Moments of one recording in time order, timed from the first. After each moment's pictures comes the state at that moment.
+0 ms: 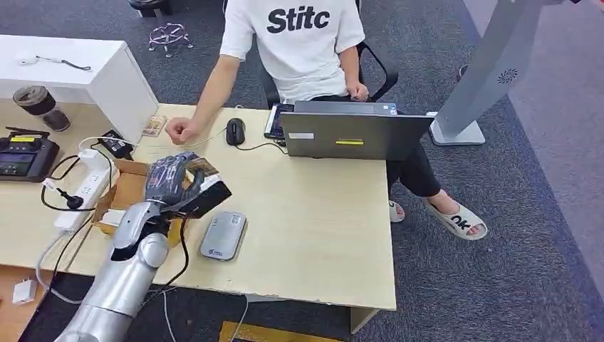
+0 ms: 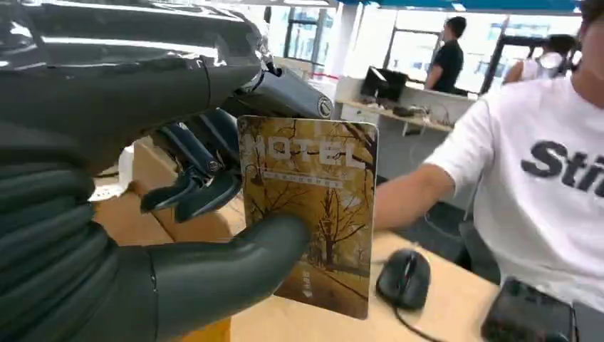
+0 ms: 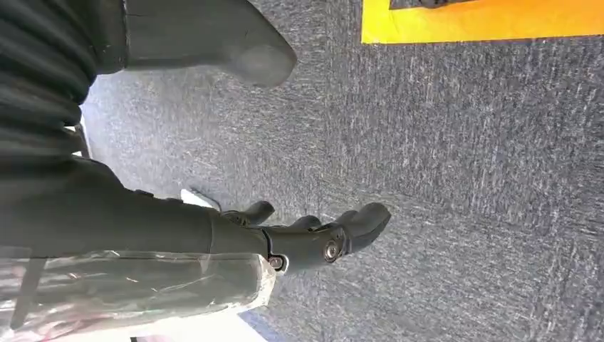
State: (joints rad) left arm -0.38 0.11 -0.22 -1.27 -1.06 0.21 -0.02; right arm -0.06 0.06 0.24 -0.18 0.18 -0.33 0.11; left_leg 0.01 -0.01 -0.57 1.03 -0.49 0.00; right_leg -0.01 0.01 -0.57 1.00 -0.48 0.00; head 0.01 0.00
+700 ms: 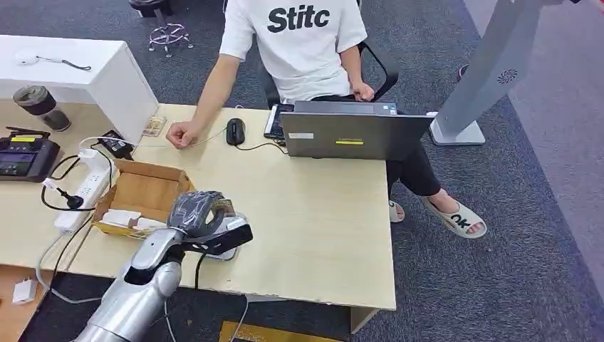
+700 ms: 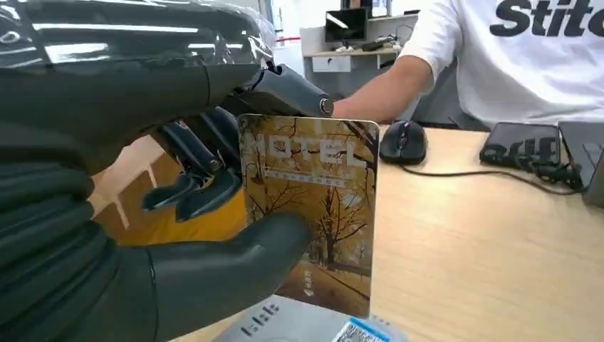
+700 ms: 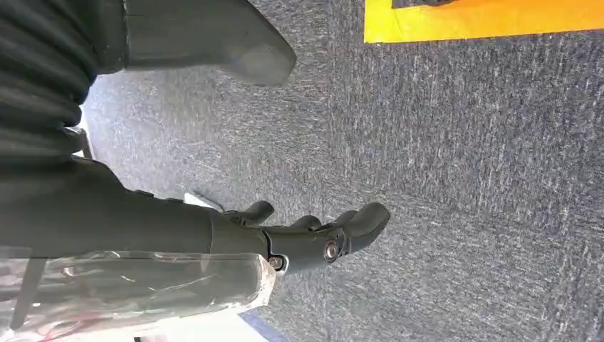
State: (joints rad) left arm -0.29 0.15 -0.37 -1.25 -1.14 0.10 0.04; right arm -0.05 0.06 0.22 -0.18 0.18 -0.34 0.11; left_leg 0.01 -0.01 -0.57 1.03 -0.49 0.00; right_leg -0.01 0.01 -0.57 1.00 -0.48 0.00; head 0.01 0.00
